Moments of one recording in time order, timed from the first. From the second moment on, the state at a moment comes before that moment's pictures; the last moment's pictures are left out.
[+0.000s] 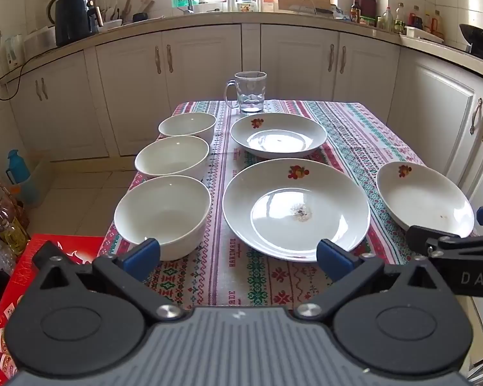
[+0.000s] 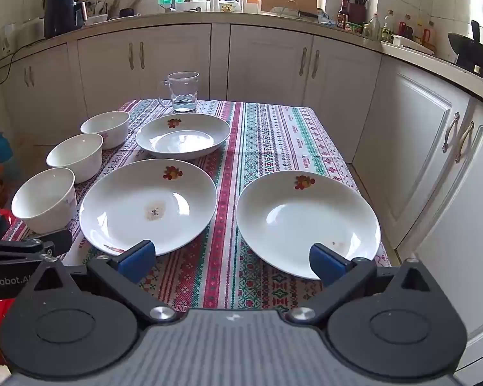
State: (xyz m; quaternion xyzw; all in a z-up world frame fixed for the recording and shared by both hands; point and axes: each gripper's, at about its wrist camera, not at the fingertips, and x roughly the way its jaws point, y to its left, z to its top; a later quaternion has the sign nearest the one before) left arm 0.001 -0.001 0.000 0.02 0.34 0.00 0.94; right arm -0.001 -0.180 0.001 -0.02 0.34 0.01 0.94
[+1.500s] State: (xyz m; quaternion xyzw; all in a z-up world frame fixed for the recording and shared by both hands) left arm 0.000 0.000 0.003 0.01 0.33 0.00 0.94; right arm -0.002 -0.179 0.008 -0.03 0.34 0.00 0.94
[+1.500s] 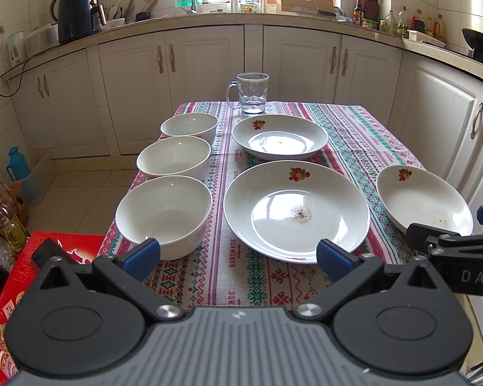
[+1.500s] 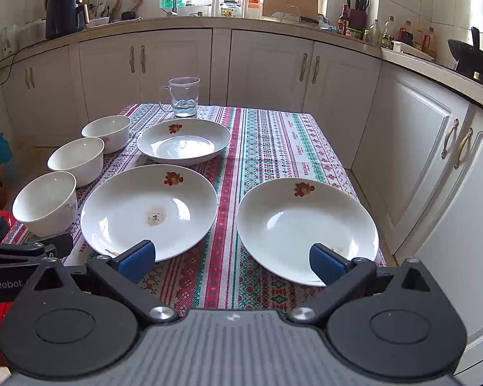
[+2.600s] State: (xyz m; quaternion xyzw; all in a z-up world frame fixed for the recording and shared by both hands) left arm -0.001 0.001 0.003 0.01 0.33 0.00 0.94; right arm -0.002 -0.178 0.008 -0.03 0.33 0.00 0.94
